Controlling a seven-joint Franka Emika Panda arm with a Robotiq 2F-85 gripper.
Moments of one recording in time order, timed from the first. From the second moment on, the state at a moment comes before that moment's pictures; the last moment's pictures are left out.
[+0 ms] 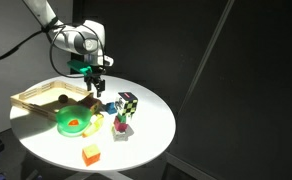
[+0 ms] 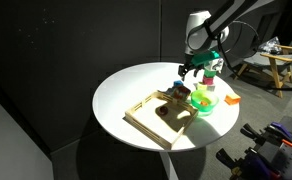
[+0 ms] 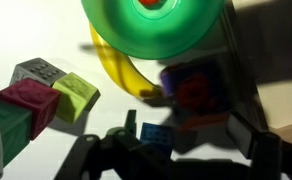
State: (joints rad) arm 0.01 0.44 -0.07 -1.98 -0.09 2.45 0.25
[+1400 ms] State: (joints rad) arm 0.06 0.11 0.00 -2.20 -0.08 2.32 0.15
